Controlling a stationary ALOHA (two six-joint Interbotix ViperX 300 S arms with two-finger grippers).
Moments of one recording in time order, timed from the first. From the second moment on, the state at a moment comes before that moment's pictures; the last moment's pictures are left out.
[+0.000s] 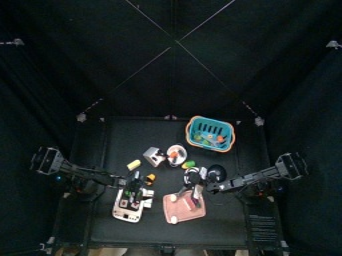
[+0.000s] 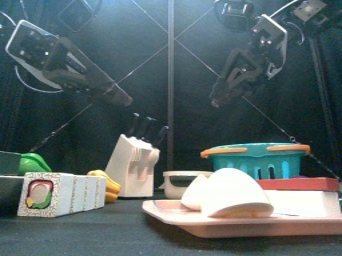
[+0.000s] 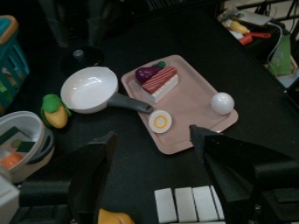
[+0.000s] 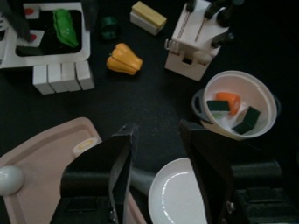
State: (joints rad) left arm -0.19 -0.12 0.95 -0.12 -0.43 0.27; right arm 0.21 -0.35 0.81 -1.27 0.51 1.52
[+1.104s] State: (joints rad) left arm -0.21 0.30 0.68 -0.29 -0.42 0.27; right arm 0.20 -0.36 0.87 -1.20 0.48 1.53
